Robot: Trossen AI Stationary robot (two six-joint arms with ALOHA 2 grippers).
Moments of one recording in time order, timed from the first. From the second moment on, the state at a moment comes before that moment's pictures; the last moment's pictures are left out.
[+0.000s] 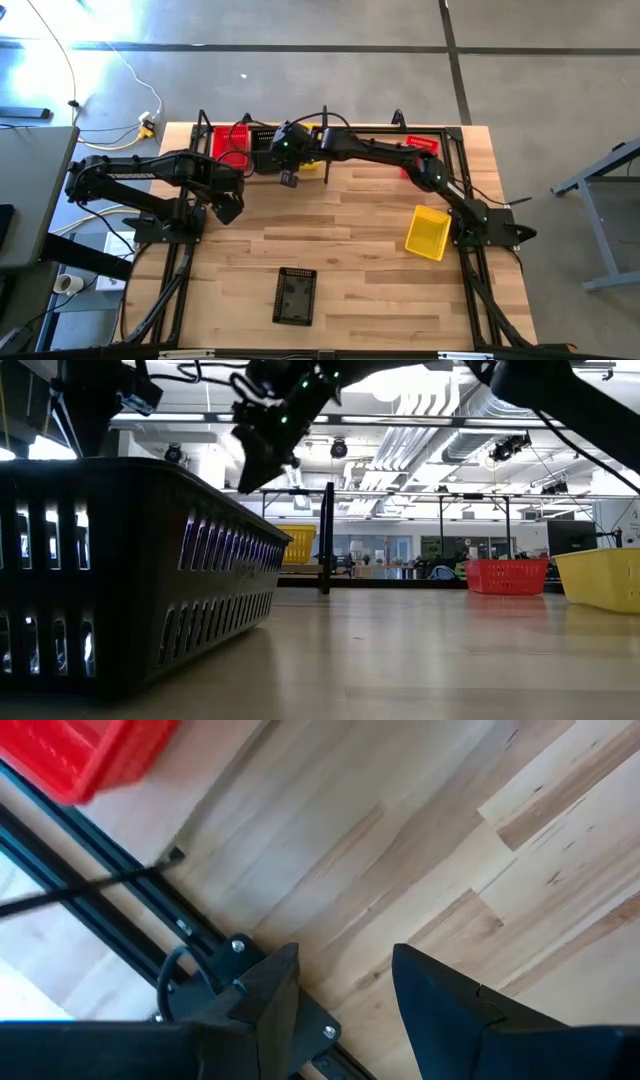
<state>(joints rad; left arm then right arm) 0.17 1.10 1.07 -1.50 -0.14 -0.72 -0.22 2.35 2.33 -0.79 0.13 -0.15</state>
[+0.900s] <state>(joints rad) -0.06 1.10 1.07 -1.05 -0.25 -0.62 -0.20 2.25 2.33 -1.41 0.35 0.27</state>
